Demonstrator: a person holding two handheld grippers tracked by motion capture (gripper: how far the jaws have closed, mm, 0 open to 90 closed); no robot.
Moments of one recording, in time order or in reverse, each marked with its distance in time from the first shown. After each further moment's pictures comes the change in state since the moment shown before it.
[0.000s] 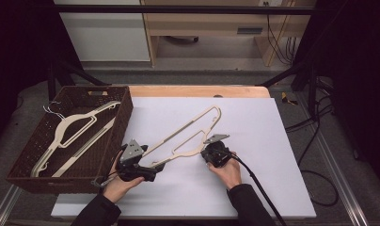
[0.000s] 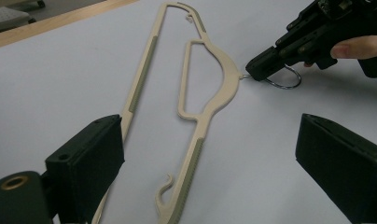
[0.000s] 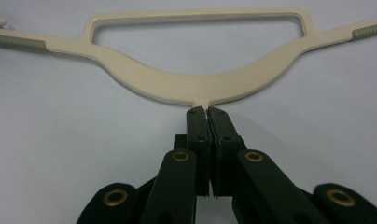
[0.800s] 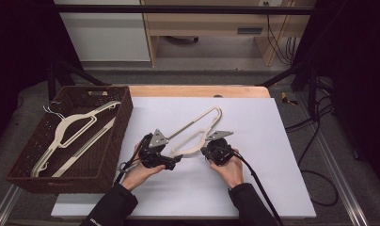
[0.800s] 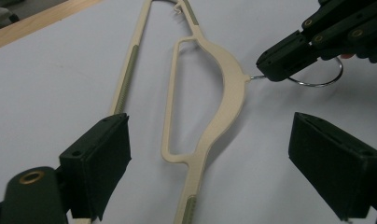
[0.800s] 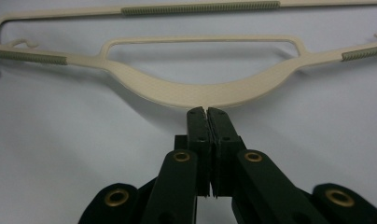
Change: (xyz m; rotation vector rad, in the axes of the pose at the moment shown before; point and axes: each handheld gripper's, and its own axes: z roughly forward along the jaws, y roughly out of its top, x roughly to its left) left arm -0.008 0.034 0.066 0.087 -0.022 0.070; right arm 0.001 0.012 -0.022 -0.053 0.020 -0.012
